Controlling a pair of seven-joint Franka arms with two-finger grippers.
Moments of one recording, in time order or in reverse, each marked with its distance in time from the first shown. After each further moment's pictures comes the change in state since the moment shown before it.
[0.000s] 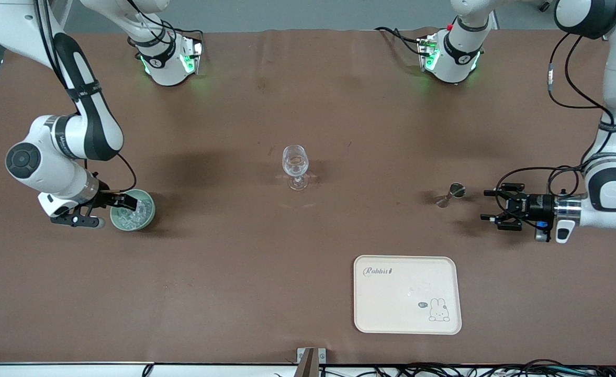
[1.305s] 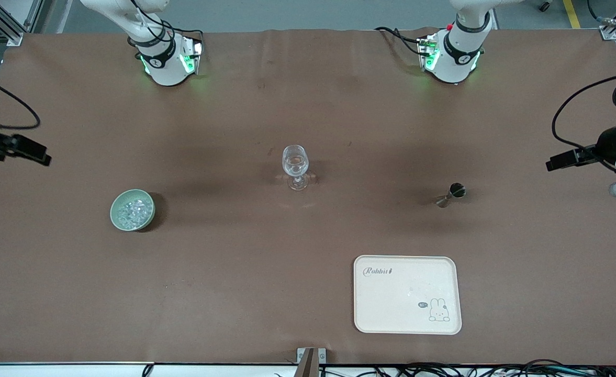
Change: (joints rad) left arm -0.200 -0.608 -0.001 0.006 0.743 -0.043 0.377; right arm 0.000 -0.203 0.000 0.566 0.000 -0.790 0.004
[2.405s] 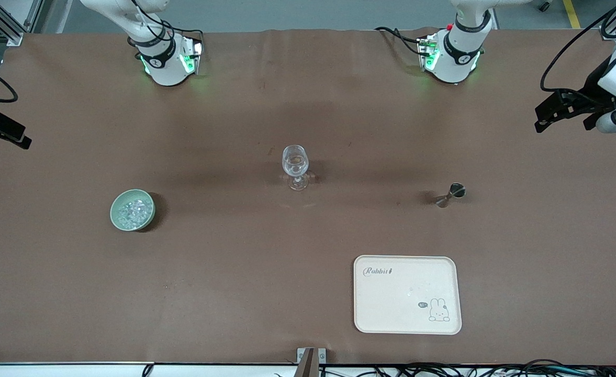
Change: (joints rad) left arm -0.153 -0.258 -0.018 -0.026 0.035 -0.018 -0.001; right arm 0.000 -0.055 -0.001 0.124 0.000 -0.127 0.010
